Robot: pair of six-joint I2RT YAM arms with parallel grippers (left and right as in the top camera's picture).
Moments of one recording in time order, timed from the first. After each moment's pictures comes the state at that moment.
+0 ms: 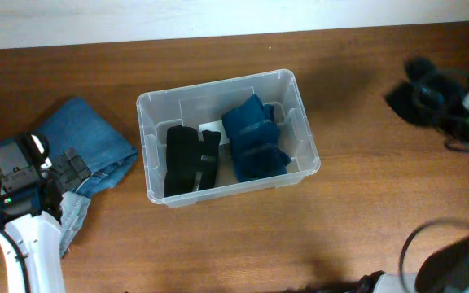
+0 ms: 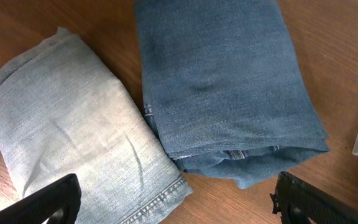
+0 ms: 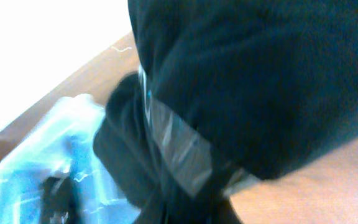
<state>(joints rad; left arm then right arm) 0.37 1.24 1.00 -0.71 -0.13 -0.13 -0.56 1.54 1.45 -0.89 -0.71 -0.03</state>
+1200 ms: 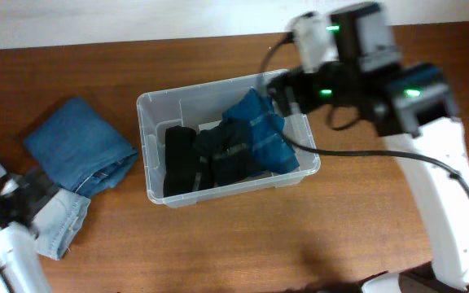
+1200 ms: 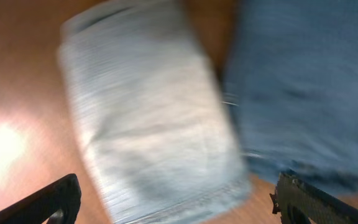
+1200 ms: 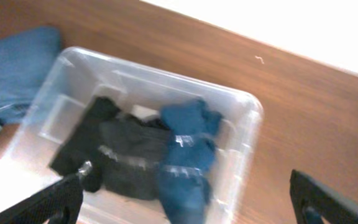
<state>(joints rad) 0.64 1.24 1.01 -0.79 -0.08 -0.18 0.30 1.60 1.99 -1.21 -0.16 -0.06</state>
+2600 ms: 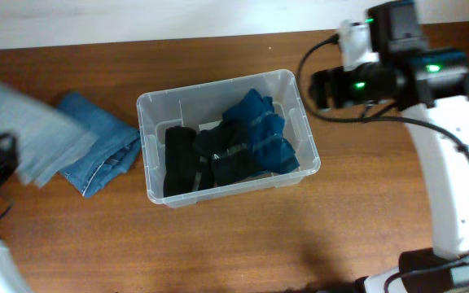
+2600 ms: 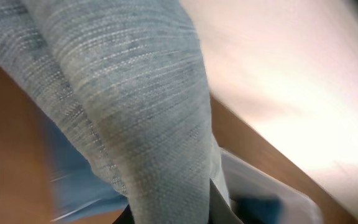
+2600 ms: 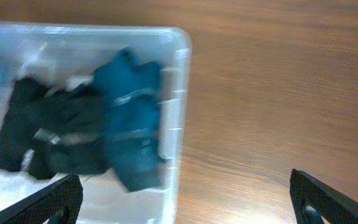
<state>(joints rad) 0.70 1.20 1.33 -0.79 0.62 -0.29 0.08 1.65 1.96 -1.32 -0.13 -0.05</state>
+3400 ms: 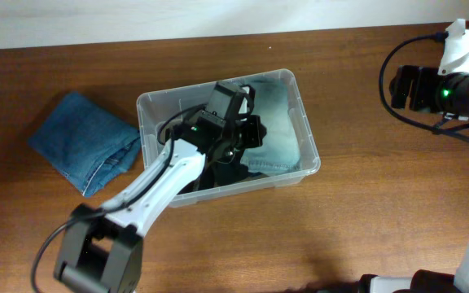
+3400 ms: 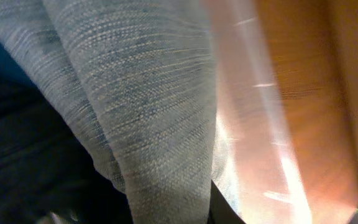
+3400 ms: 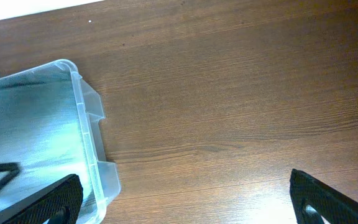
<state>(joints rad) -0.58 1.80 1.34 -0.39 0.30 -0.58 -0.23 1.52 1.96 -1.38 -0.09 -0.03</state>
